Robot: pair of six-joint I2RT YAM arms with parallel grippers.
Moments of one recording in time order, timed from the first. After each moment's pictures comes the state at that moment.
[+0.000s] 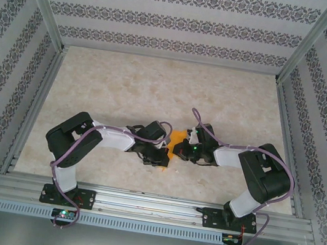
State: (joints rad) left arm -0.80 1.82 0.88 -0.12 0.57 -0.85; right arm 0.47 1.64 0.54 0.14 -0.61 0.83
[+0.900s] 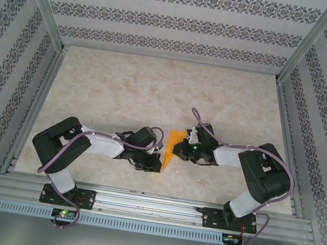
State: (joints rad) left arm -0.81 1.68 0.70 -0.04 0.57 -0.85; right arm 0.47 1.64 0.55 0.12 -0.62 0.82
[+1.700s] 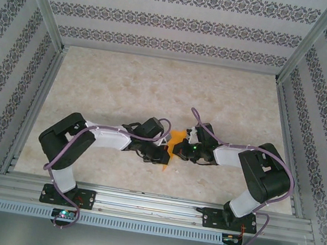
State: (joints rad) left arm -0.78 1.76 0.88 -0.10 0.62 -0.81; right arm 0.47 1.64 0.55 0.10 -0.62 0.81
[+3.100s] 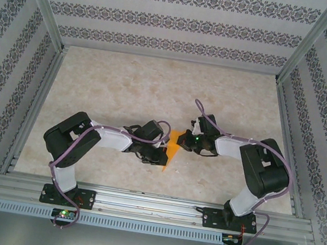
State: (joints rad) left arm -0.78 1.80 0.85 -0.07 0.56 -0.78; right arm 0.40 1.69 0.70 -0.02 -0.55 0.75
